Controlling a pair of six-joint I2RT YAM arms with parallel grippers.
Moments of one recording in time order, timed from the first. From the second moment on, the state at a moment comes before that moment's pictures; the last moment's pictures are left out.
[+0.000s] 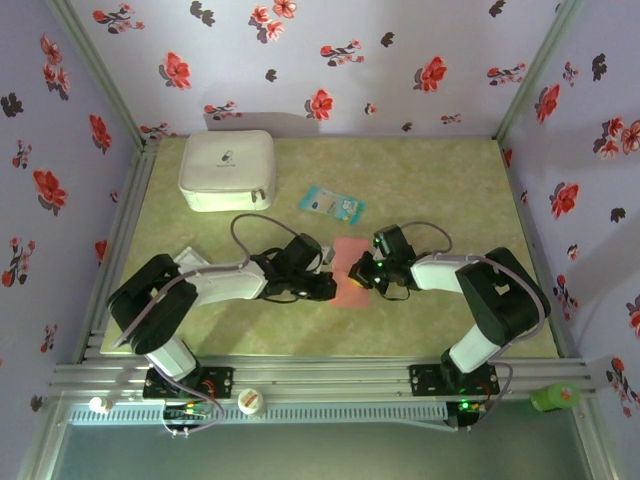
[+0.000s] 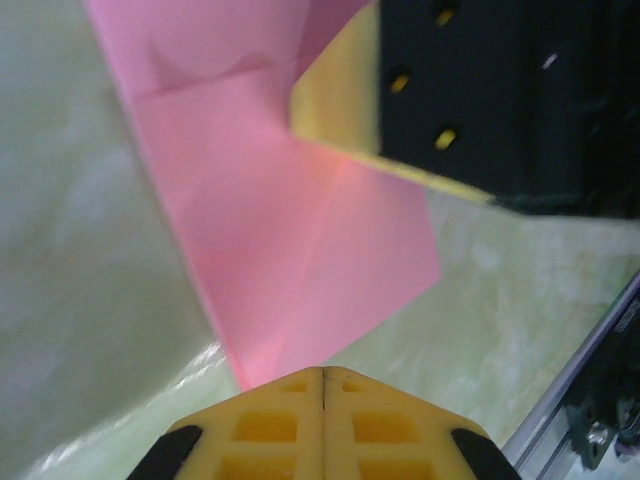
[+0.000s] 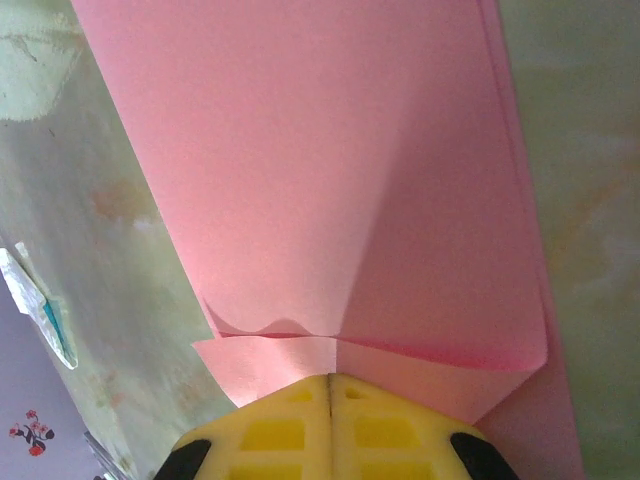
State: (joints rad) left arm -0.92 1.66 0.85 -0.10 0.33 -0.69; right arm 0.52 1.60 0.60 0.03 -0.45 1.05
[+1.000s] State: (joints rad) left arm -0.92 1.84 0.91 0.00 0.35 -0.70; right arm 0.52 1.52 0.61 -0.06 -0.48 1.01
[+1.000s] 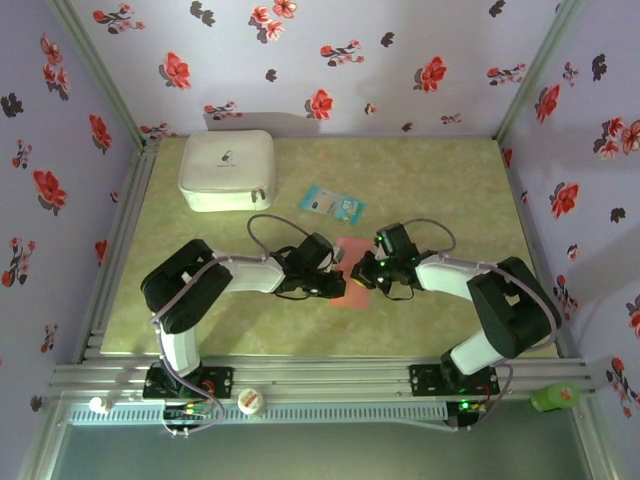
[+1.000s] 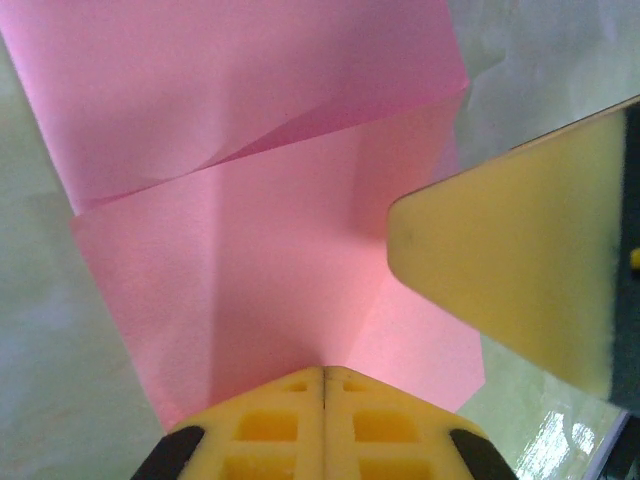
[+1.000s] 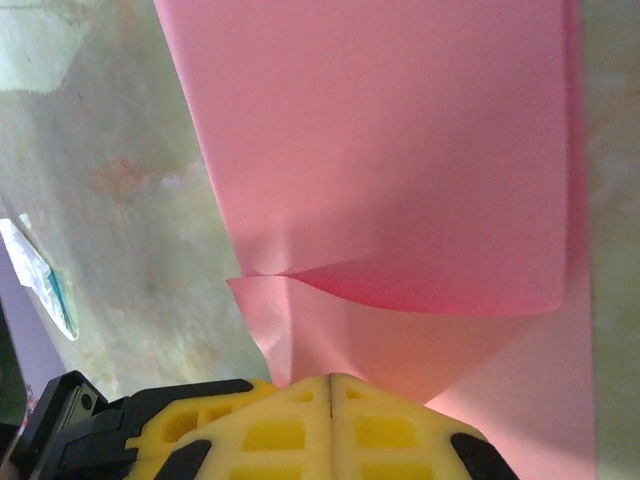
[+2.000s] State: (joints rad) left arm -0.92 1.84 0.91 0.01 0.34 -0.69; right arm 0.31 1.53 0.53 0.02 -0.53 0.95
